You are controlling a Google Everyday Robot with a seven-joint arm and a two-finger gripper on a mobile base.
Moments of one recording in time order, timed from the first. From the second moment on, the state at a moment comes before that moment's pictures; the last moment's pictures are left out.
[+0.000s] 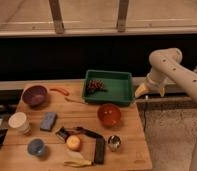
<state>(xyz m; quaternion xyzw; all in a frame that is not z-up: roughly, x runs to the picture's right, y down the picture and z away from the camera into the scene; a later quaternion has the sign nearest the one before) 0.291 0.041 0.797 -0.24 0.23 0.65 0.68</state>
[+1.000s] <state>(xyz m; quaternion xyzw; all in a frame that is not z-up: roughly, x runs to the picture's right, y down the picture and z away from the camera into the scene) 0.167 0.011 0.791 -0.24 0.15 0.59 0.76</state>
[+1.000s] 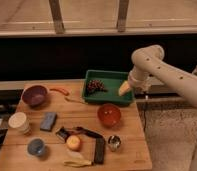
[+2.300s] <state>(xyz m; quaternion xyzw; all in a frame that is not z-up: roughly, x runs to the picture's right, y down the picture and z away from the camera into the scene) 0.049 0.002 0.785 -0.25 0.09 0.52 0.81</state>
